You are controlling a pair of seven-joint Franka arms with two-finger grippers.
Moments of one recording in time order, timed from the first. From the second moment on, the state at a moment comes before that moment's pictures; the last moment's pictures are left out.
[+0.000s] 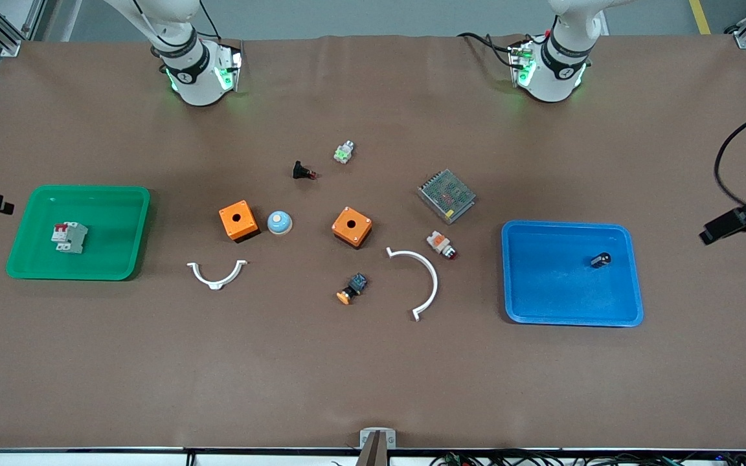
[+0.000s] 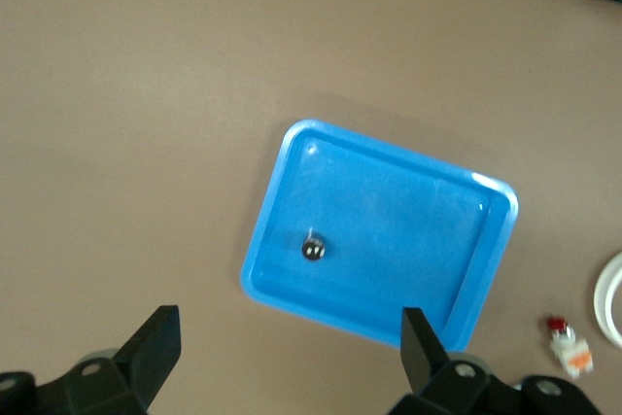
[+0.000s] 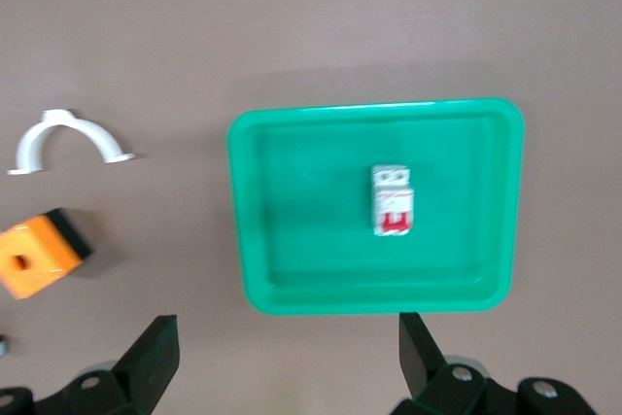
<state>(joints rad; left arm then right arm) 0.27 0.13 -0.20 -1.53 0.04 1.73 -0.16 -0.30 0.15 -0.03 -1.66 0.02 1.67 -0.26</state>
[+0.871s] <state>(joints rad) 0.16 -0.10 -0.12 -1.63 -0.01 1.53 -0.13 -0.05 0.02 -0.02 -1.67 0.02 1.60 -0.01</state>
